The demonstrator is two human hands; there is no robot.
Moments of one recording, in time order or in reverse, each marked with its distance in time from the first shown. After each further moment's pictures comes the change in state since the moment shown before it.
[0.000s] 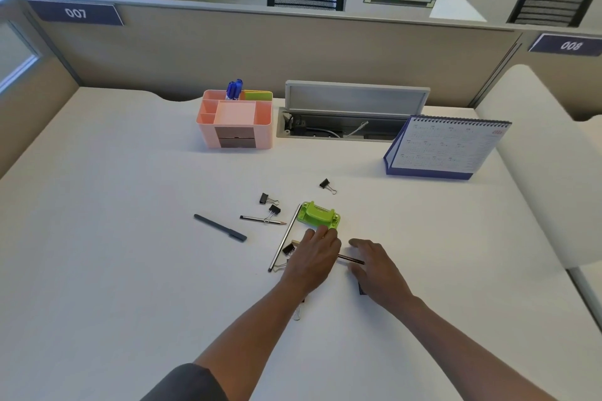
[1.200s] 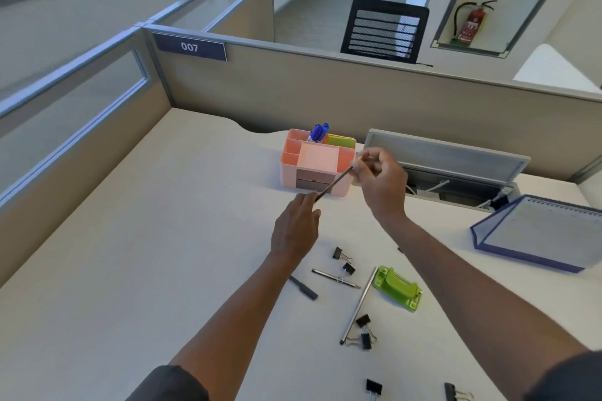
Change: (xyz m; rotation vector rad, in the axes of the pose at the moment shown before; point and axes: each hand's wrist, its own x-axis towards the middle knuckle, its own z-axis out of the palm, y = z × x) left_hand -0.005 -0.215 -0.096 -0.333 0.345 -0.675; right_hand 0.255 -0.243 -0.060 0.585 0.503 -0.130
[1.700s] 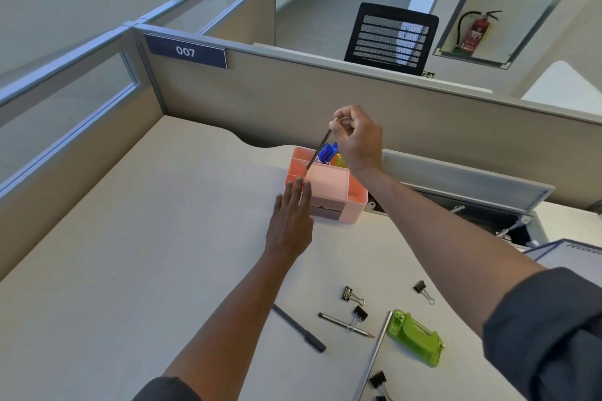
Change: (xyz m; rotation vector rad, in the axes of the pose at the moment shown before) left_hand 0.088 -0.060 0.026 0.215 -0.116 0.027; right_hand 0.136 -0.014 0.098 -0.189 -0.029 -0.276
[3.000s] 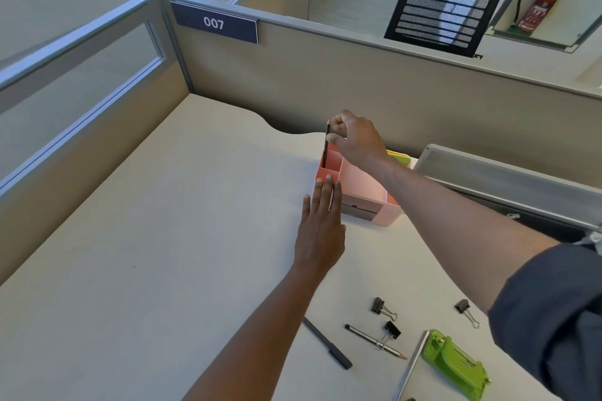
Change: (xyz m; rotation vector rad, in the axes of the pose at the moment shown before) left_hand -0.001 -0.009 0.032 -0.040 0.037 -0.049; right_hand 0.022 0.043 0.092 -0.221 -0.524 0.057
